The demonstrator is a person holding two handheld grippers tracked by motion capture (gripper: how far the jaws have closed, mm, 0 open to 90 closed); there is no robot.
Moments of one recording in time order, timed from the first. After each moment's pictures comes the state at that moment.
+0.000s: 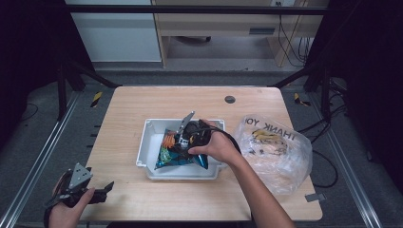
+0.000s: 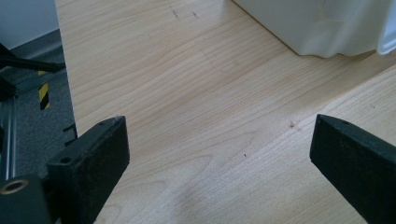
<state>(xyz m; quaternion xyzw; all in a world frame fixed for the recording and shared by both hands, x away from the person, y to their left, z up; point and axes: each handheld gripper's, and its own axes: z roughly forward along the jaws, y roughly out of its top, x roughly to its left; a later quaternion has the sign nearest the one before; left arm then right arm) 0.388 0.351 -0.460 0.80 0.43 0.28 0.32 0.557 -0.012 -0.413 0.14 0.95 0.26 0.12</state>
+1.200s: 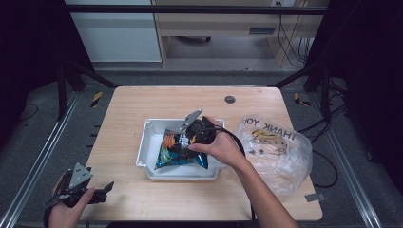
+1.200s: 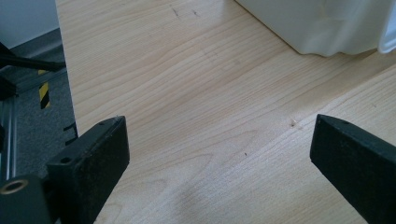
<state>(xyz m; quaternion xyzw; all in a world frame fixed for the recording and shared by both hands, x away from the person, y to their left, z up) 0.388 0.351 -0.460 0.80 0.43 0.28 0.32 0.540 -0.025 -0.387 0.15 0.93 0.31 0.14</state>
